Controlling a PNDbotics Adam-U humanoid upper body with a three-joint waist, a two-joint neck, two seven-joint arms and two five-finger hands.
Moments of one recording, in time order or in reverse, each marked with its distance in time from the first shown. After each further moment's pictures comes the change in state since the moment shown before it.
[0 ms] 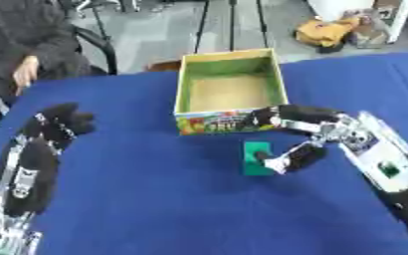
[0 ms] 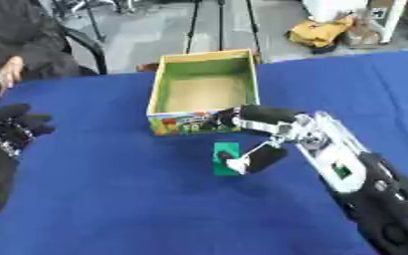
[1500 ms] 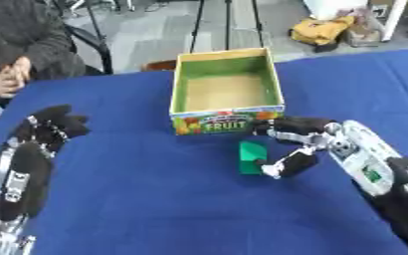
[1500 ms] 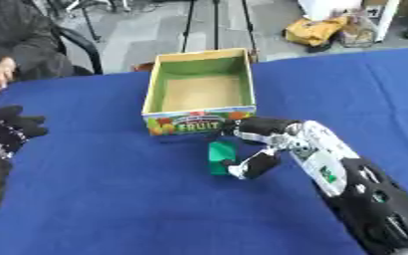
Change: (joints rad) left arm 0.000 -0.003 0.000 0.000 -0.003 0.002 -0.002; right arm 0.011 0.019 0.000 0.126 0.185 -0.016 -0.026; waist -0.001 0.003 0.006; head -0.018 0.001
